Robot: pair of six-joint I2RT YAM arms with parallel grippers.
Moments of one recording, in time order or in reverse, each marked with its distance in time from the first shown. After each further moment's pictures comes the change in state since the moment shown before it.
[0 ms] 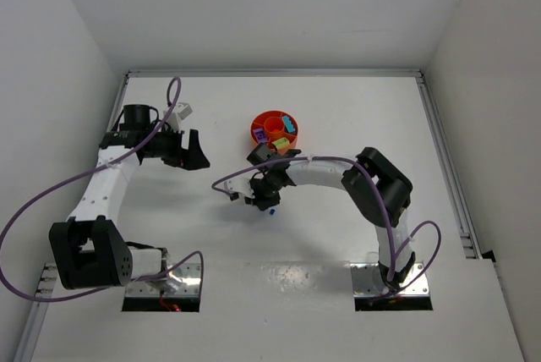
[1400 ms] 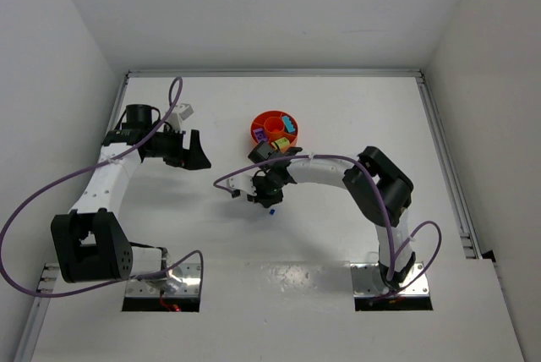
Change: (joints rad) left arm 0.000 0.041 0.000 0.004 0.018 0.000; right arm -0.015 -0.002 0.014 -0.043 0.067 0.019
